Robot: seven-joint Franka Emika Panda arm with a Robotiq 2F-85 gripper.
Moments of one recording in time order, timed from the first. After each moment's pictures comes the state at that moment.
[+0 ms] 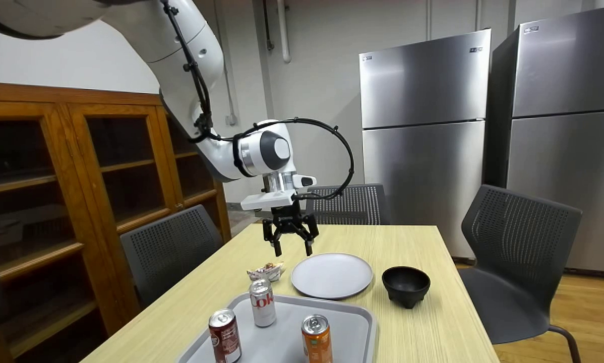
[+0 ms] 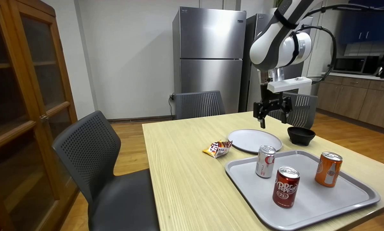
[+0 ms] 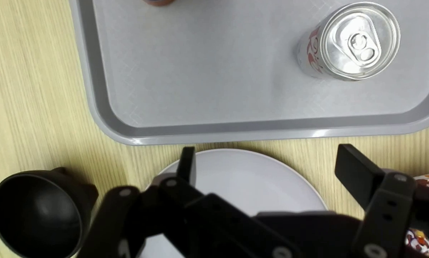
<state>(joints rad) -0.02 0.45 -0.10 -1.97 -0.15 2.29 0.05</state>
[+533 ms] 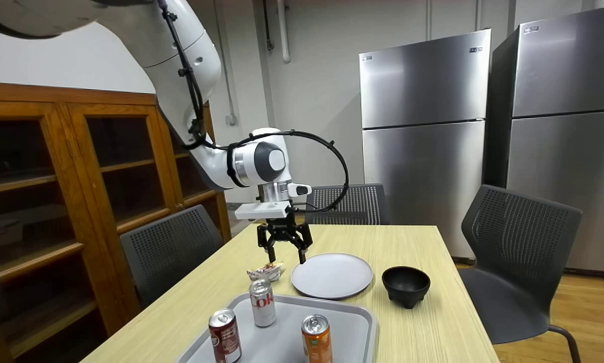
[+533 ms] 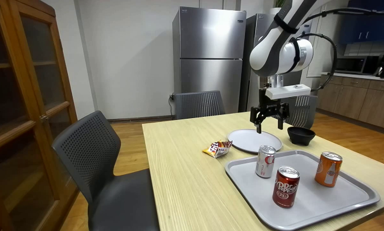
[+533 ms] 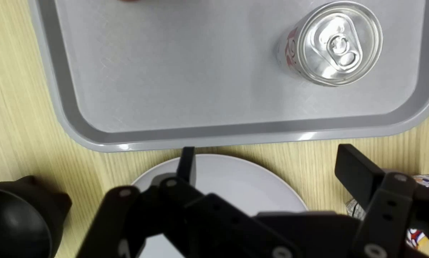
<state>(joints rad) -0.02 0.45 -0.09 -2.03 -0.11 2.39 0.05</state>
